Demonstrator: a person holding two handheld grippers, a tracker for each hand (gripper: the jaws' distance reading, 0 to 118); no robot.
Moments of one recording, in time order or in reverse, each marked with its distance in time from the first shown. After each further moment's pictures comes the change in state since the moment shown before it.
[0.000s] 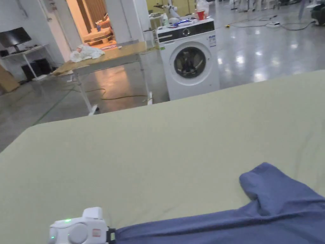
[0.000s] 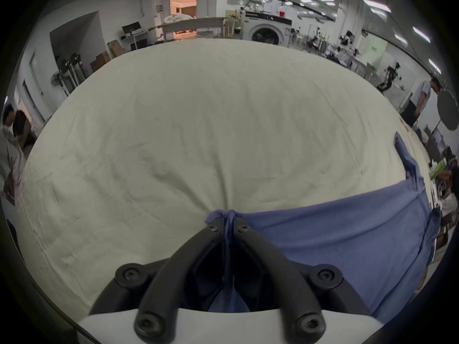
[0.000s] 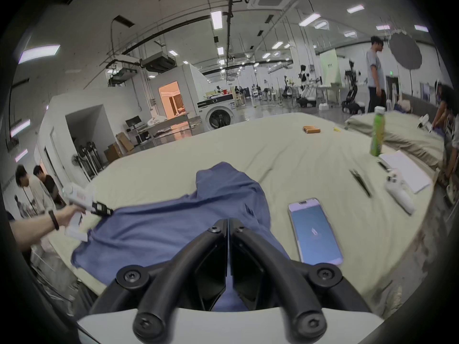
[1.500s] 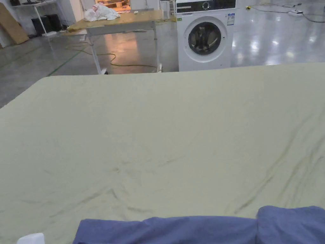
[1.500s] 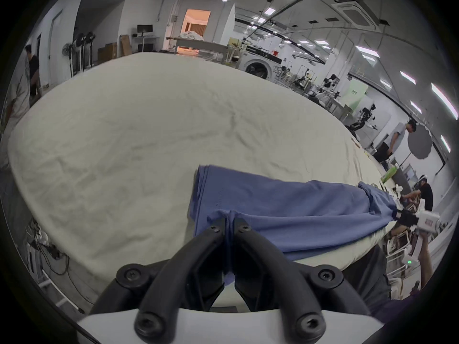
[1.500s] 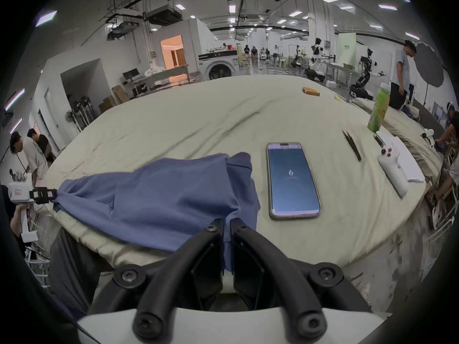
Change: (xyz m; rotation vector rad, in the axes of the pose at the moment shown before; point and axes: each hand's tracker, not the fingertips) left arm -0.054 -0.240 0.169 0.205 -0.215 0.208; right arm 0.043 -0.067 0.021 -0.279 -0.061 0.156
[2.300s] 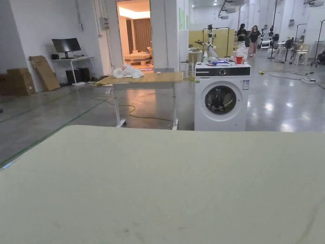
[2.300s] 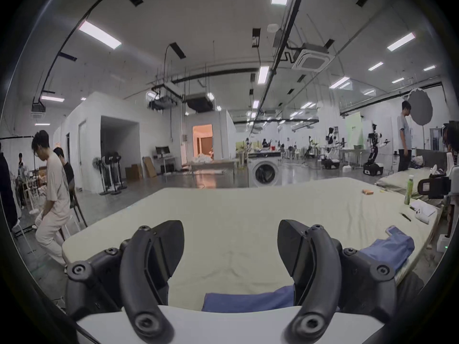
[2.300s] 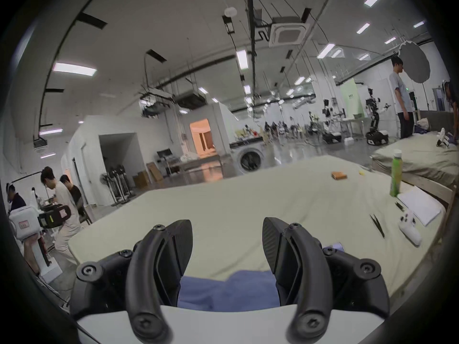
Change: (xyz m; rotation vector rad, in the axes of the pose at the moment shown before) left arm 0.159 0.017 0.134 0.756 0.224 -0.345; right arm -0.072 0.060 0.088 0.605 0.221 -0.058
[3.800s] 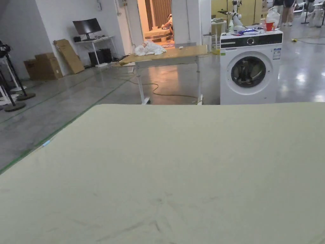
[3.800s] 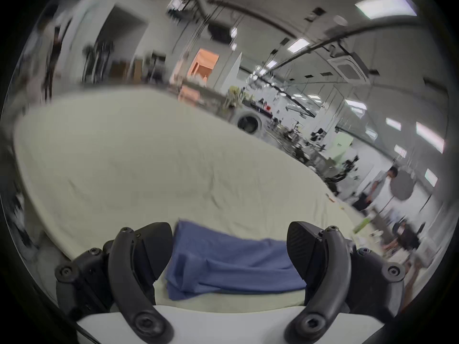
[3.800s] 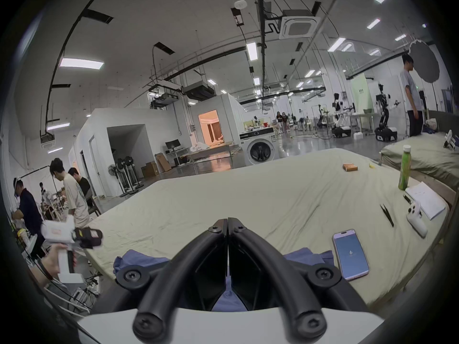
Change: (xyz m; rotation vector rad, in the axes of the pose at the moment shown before) left arm -0.120 -0.118 -0.073 -0.484 -0.257 0.599; right arm -0.024 -0.013 0.004 -0.091 0.036 0.004
